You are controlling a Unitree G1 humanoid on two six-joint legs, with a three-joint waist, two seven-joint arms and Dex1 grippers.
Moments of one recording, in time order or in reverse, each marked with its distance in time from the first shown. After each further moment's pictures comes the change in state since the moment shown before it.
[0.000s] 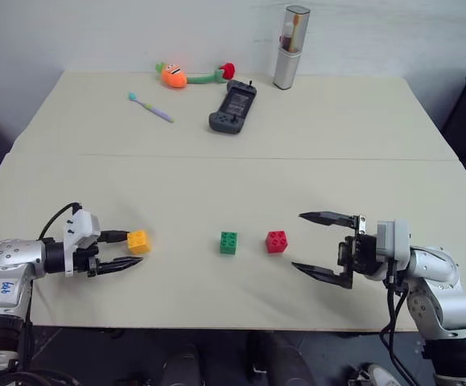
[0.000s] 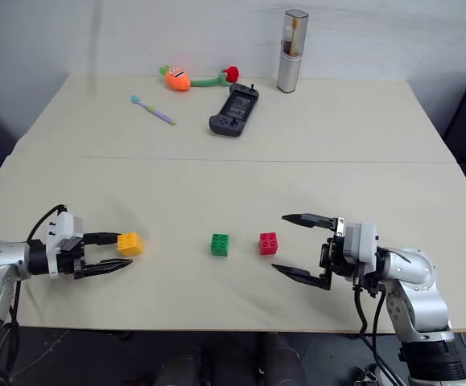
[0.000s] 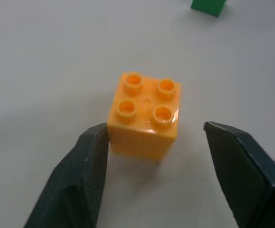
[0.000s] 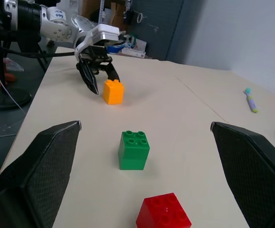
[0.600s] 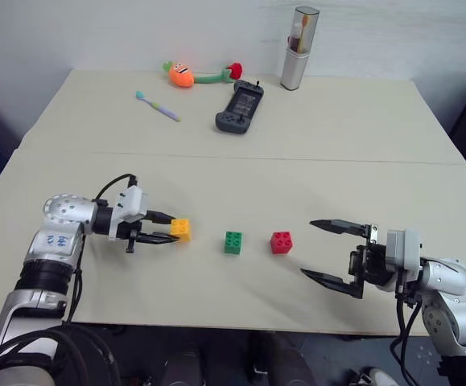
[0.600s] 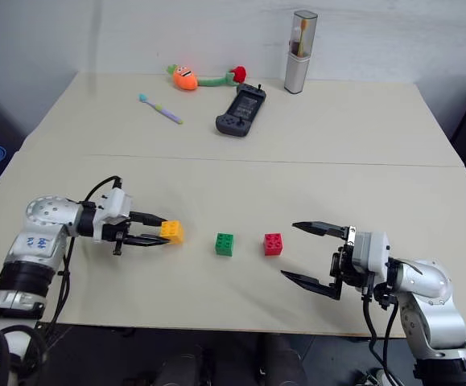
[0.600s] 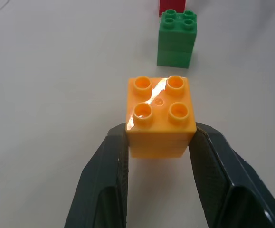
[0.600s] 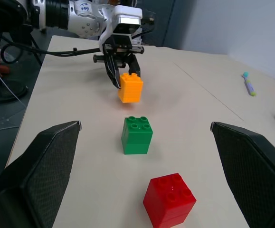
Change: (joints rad) left arm -0.398 -0.128 -0.249 0.224 0.104 -0.174 -0.191; right arm 0.116 -0.038 -0.055 -0.074 0.002 0.025 -0.034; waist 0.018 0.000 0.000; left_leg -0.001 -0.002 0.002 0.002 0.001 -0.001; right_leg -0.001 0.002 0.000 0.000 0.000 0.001
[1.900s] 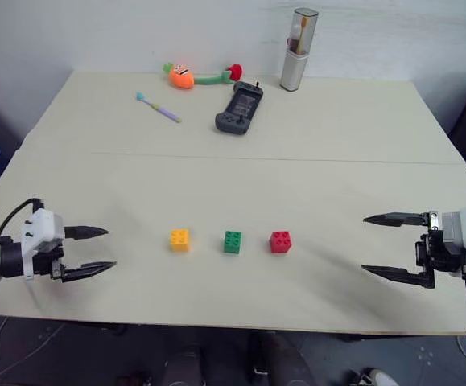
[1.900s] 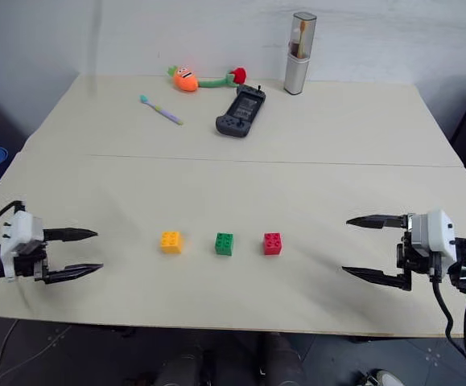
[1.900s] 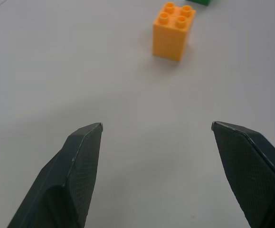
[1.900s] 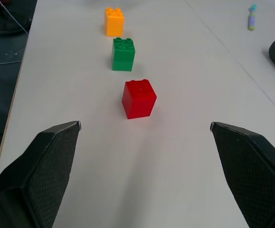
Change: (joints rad) left arm 0.593 0.254 0.460 -0.334 -0.148 0.172 0.155; right arm -0.103 -0.312 -0.140 0.341 -0.001 0.011 0.290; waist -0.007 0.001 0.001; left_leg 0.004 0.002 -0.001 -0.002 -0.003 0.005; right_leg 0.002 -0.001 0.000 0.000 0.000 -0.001
